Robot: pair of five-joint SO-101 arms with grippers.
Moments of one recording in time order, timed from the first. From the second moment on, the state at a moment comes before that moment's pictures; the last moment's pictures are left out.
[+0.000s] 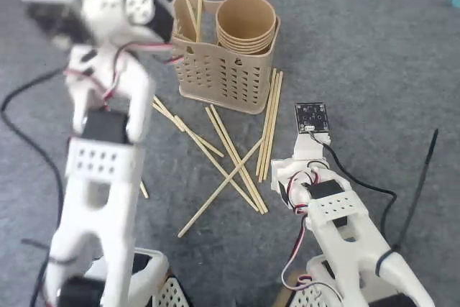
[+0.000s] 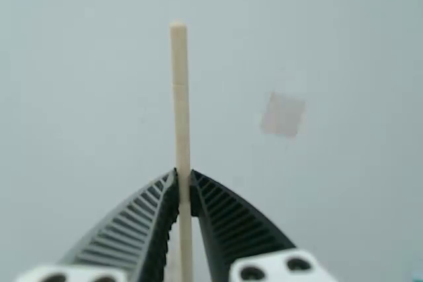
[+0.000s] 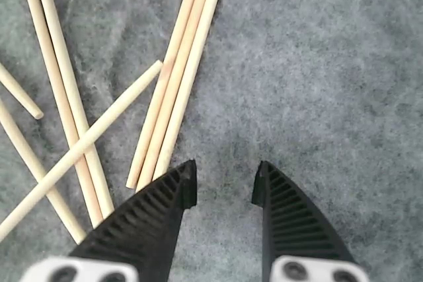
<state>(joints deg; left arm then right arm) 2.8 -26.9 17.9 5.4 16.5 -19.9 -35.0 73.7 27.3 -13.5</state>
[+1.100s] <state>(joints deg) -2.7 -36.9 16.4 44.2 16.3 -19.9 -35.0 73.7 27.3 -13.5</state>
